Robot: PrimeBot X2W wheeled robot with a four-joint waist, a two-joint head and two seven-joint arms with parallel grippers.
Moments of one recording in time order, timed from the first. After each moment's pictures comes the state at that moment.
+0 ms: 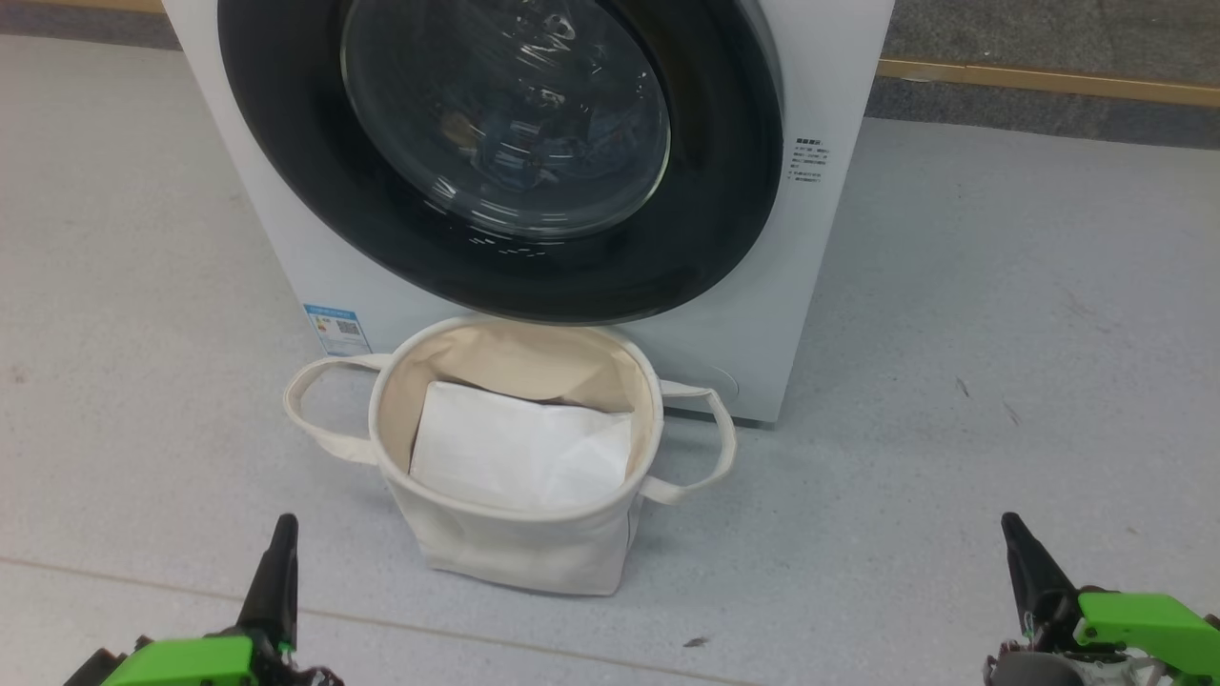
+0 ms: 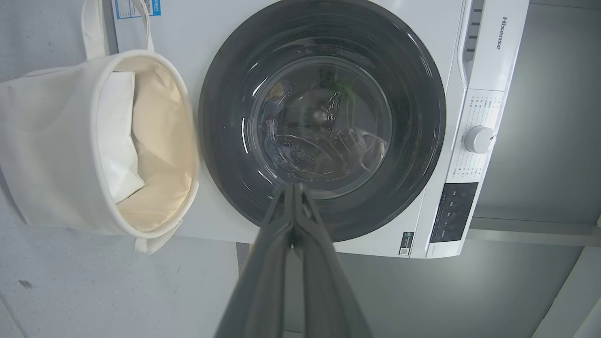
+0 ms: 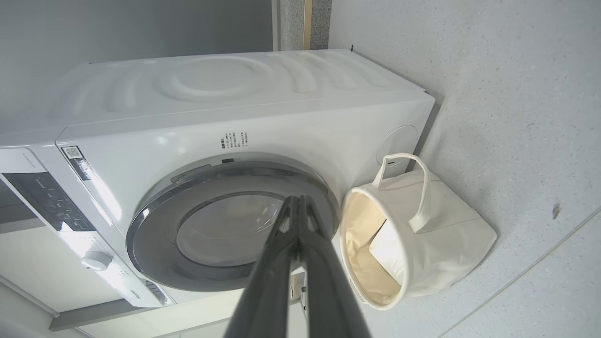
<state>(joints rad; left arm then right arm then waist) -0.08 0.04 0.08 0.28 -1.60 -0.13 0.11 -0.06 -0.04 -0.13 0.28 1.60 0.13 0.11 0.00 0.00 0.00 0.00</state>
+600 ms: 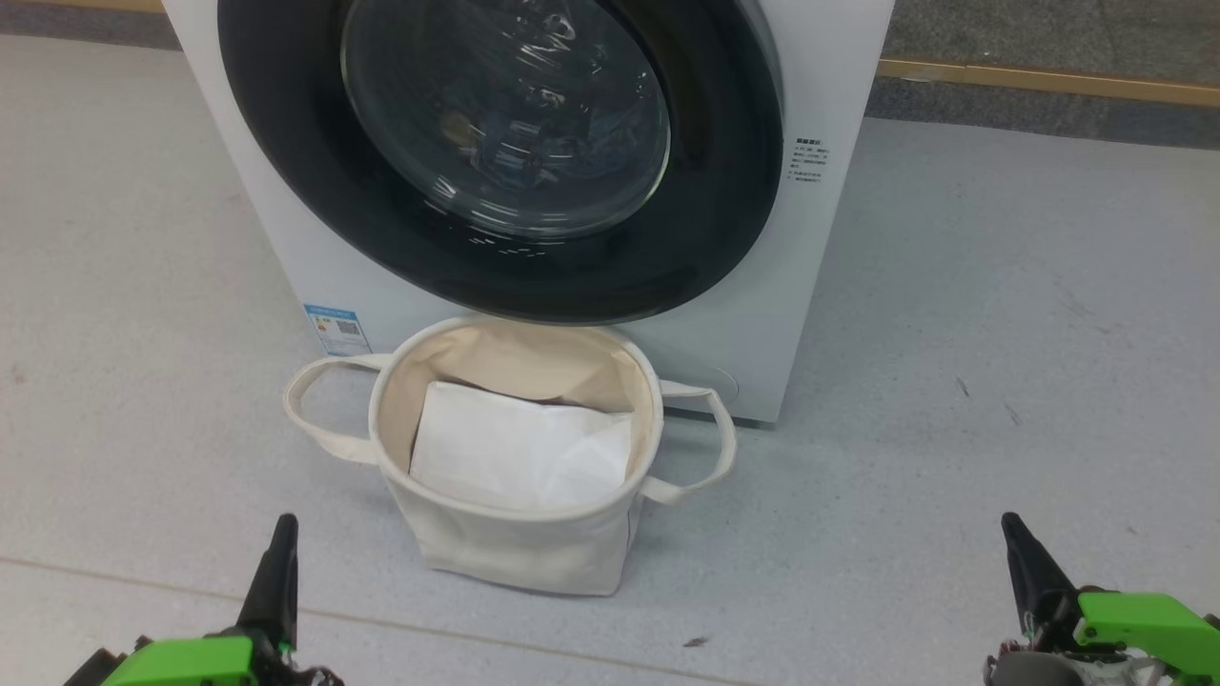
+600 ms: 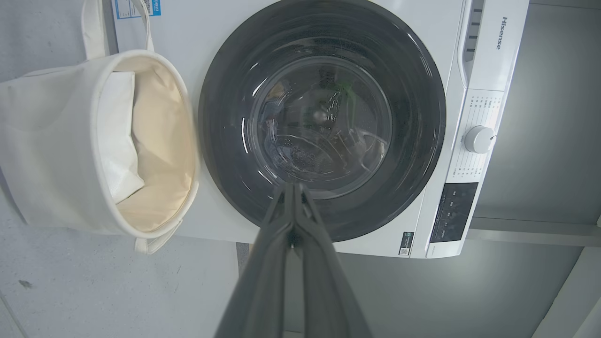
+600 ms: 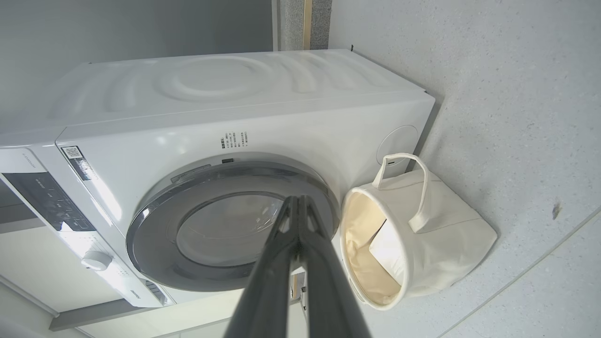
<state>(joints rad) -0.08 0.04 0.08 0.28 -1.60 -0.13 0.11 -0.06 -0.04 -0.13 0.28 1.60 0.13 0.11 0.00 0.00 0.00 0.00</state>
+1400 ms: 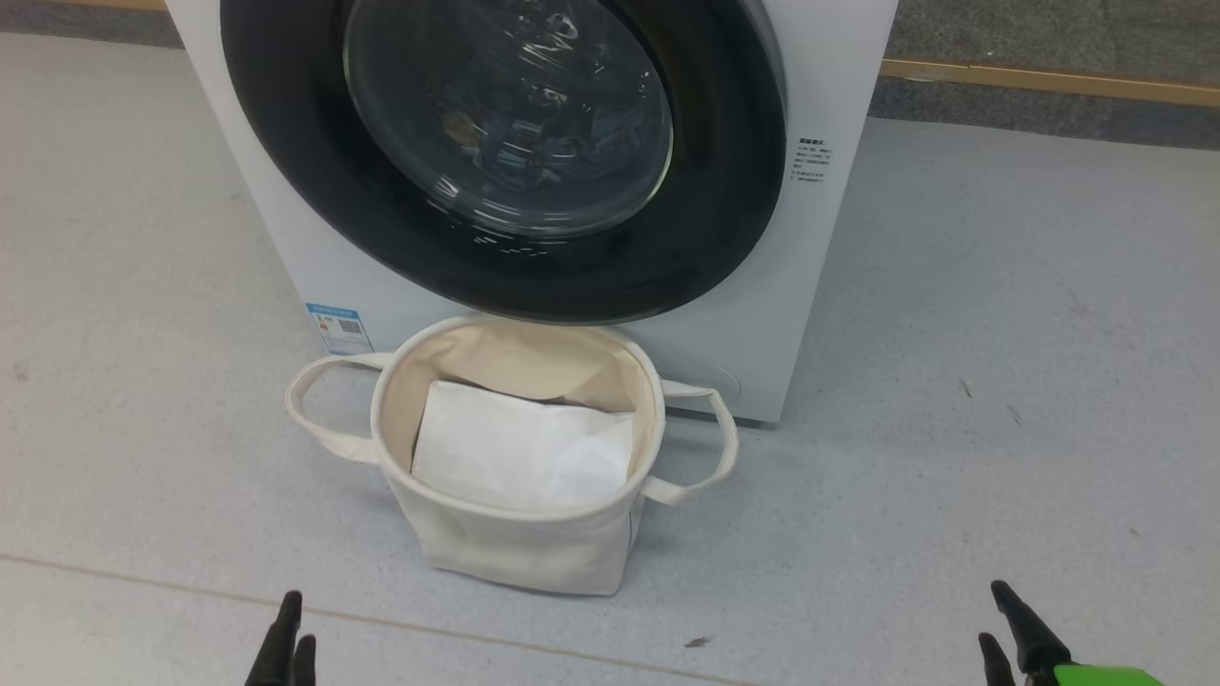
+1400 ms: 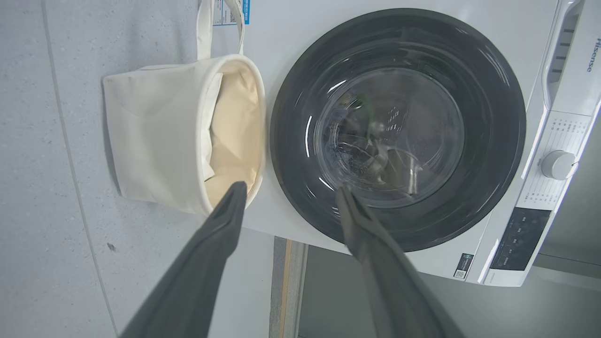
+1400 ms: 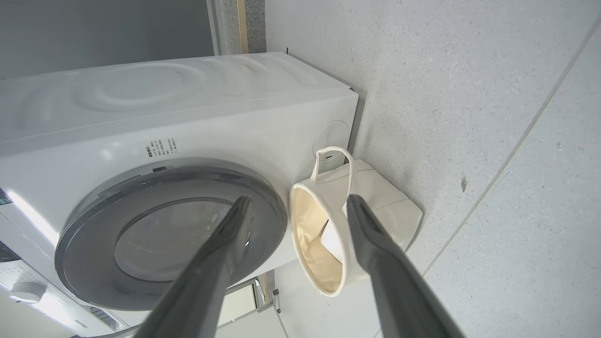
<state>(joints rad) -0.01 0.03 0.08 0.40 -1.60 -0.13 0.09 0.01 -0.04 -0.11 0.40 1.60 0.13 0.09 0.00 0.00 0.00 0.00</state>
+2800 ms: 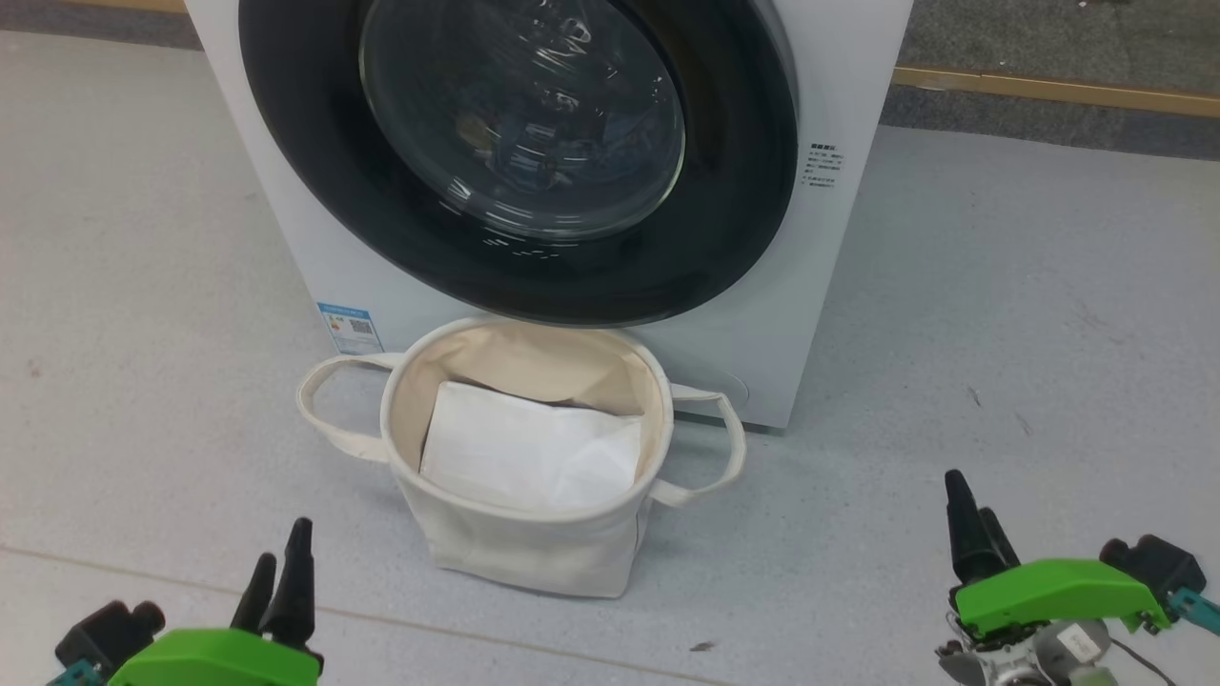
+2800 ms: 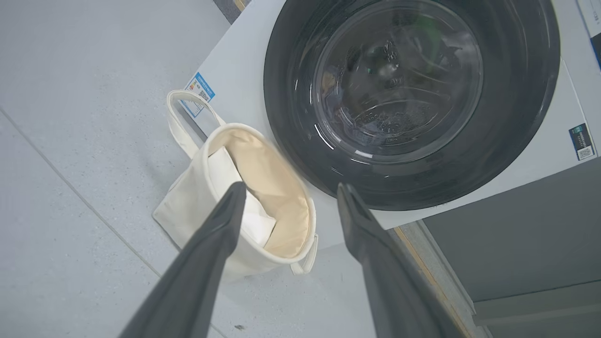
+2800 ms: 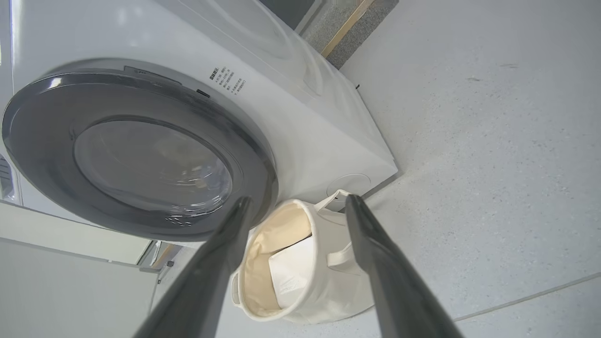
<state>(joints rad) -0.09 0.17 -0.06 0.33 -1.04 -0.03 -0.03 -0.10 -0.04 0.00 0.31 0.97 0.13 -0.03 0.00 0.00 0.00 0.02</state>
